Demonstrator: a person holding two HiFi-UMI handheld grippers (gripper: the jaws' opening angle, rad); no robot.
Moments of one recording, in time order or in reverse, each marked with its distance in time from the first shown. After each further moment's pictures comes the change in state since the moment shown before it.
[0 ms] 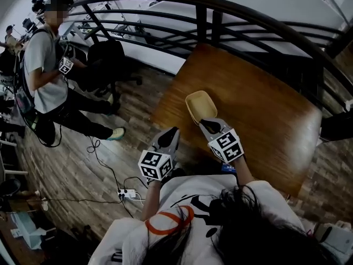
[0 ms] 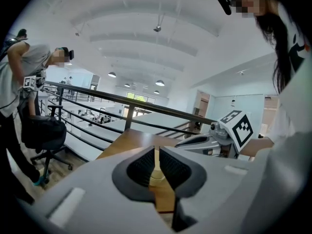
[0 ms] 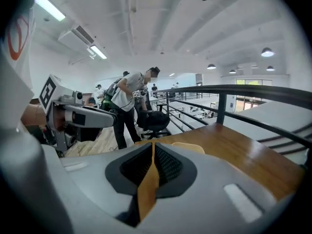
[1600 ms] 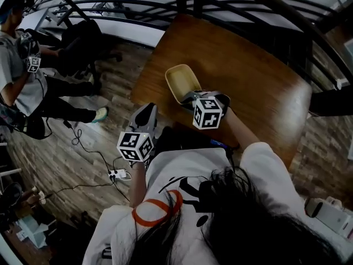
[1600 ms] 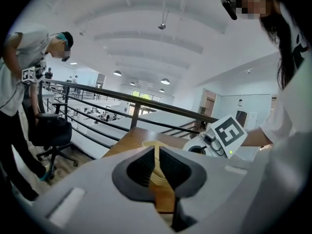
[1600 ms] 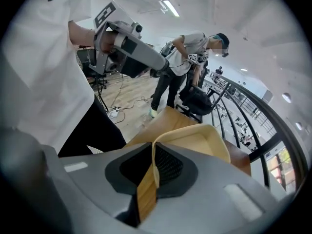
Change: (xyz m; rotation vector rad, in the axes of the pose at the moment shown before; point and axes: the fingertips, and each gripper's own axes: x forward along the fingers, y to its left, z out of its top) left arm 0.027 0.016 0.008 -0.021 0.022 0.068; right arm 0.030 -0.007 -0.061 -0.741 0.391 0.384
